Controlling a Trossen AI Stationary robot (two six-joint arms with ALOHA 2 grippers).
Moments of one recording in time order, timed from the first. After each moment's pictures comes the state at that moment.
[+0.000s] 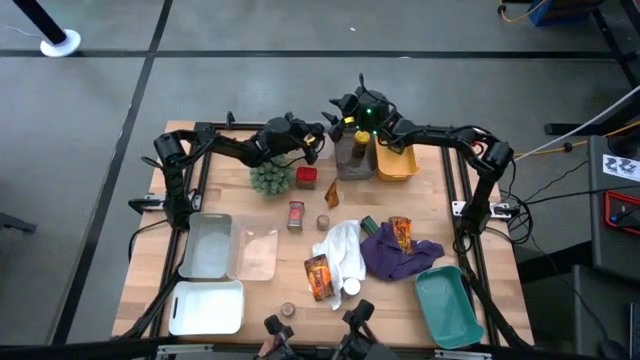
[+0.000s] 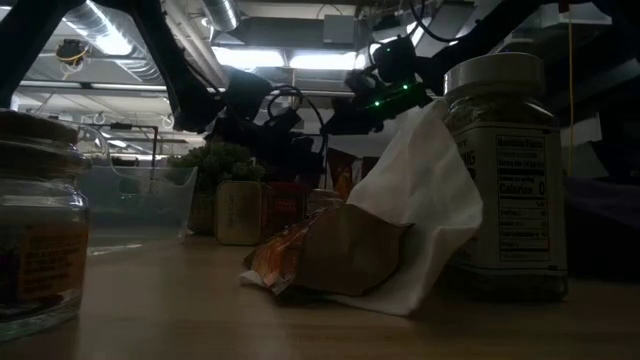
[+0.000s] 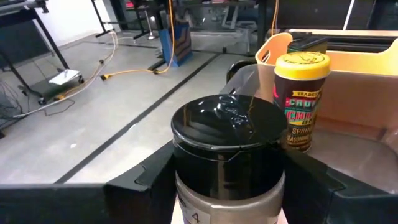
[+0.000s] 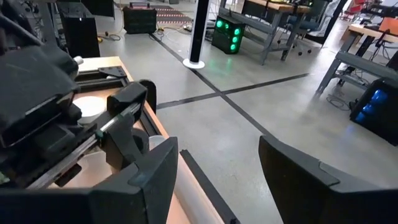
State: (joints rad) left arm 0.58 1.88 0.87 0.76 -0.04 0.15; right arm -0.60 1.83 1.22 0.39 -0.04 -0.16
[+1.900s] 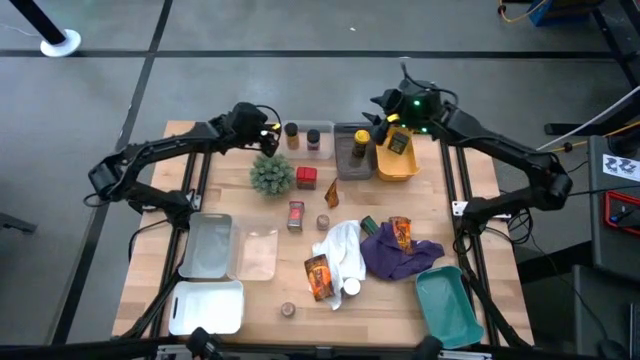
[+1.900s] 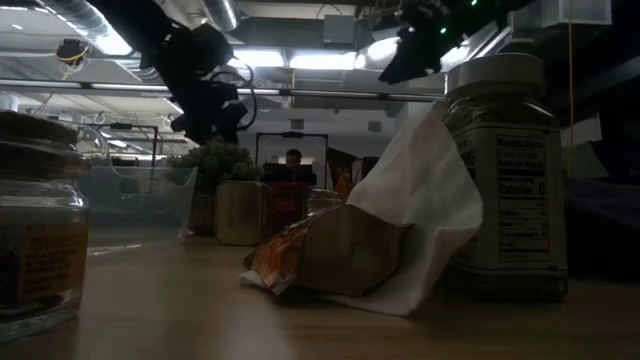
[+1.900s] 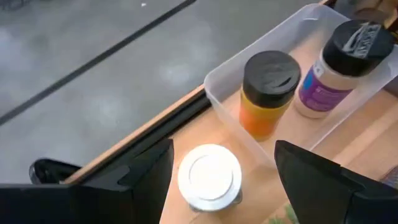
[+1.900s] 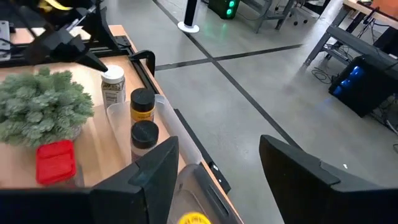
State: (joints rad) left arm 0.70 1.32 0.87 -0.32 -0.27 -0.07; right arm -0.60 1.32 1.22 -0.29 0.02 -0.24
